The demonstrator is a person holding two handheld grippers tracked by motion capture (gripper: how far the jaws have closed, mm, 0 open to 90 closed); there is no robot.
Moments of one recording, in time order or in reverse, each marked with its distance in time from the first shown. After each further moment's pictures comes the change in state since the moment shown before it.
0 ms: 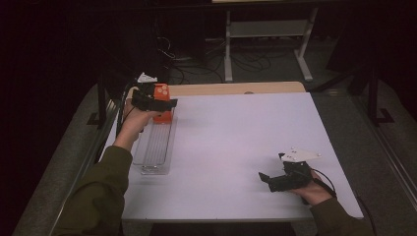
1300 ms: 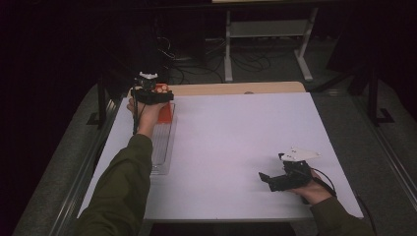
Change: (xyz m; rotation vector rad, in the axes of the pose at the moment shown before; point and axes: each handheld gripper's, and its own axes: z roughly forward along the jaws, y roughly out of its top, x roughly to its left) left arm 0.034 -0.007 0.062 0.013 0.385 -0.156; right arm -0.004 -0.001 0.003 0.009 0.011 -0.002
